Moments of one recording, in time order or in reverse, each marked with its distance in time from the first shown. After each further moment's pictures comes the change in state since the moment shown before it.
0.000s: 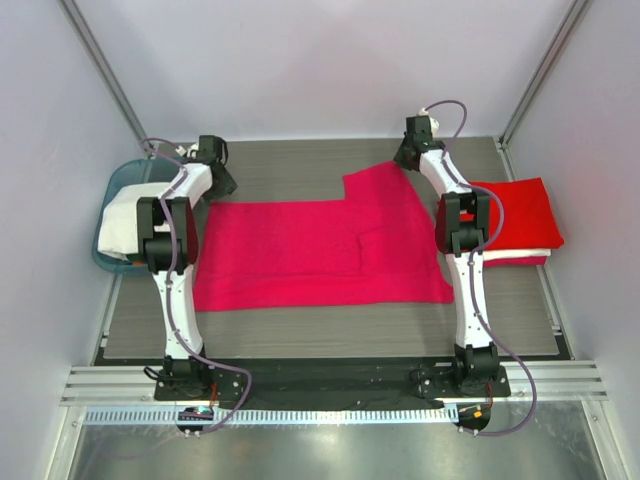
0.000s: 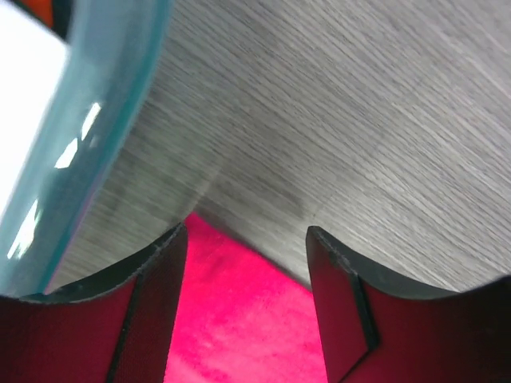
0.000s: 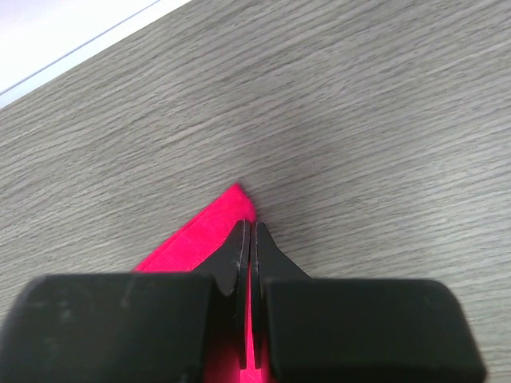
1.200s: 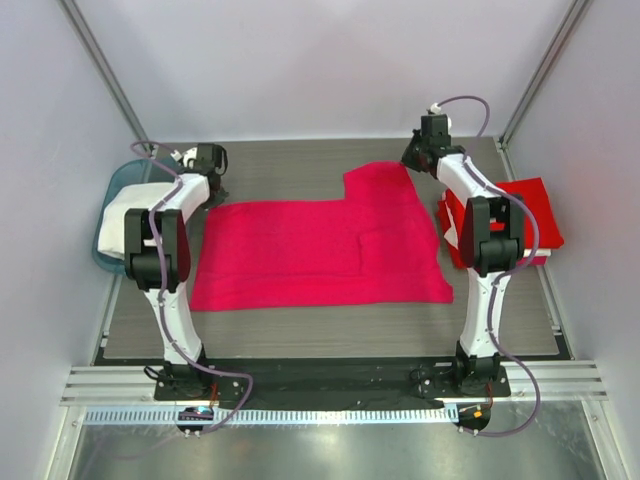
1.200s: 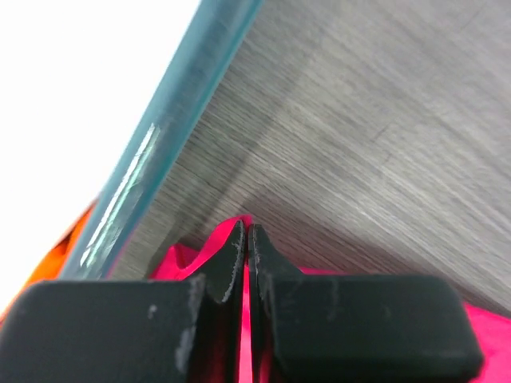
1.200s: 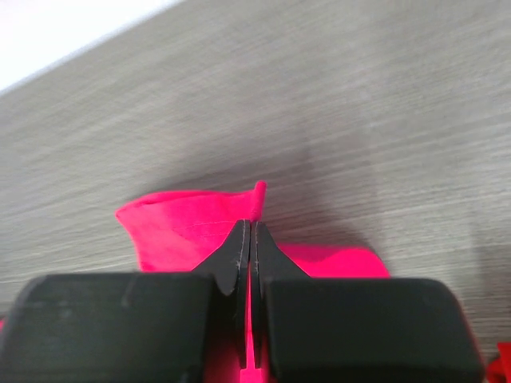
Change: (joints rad) left arm -0.034 -0.192 -0.227 0.023 -0.103 0.035; right arm -0.008 -0.459 -0.560 0.171 -0.110 -0.012
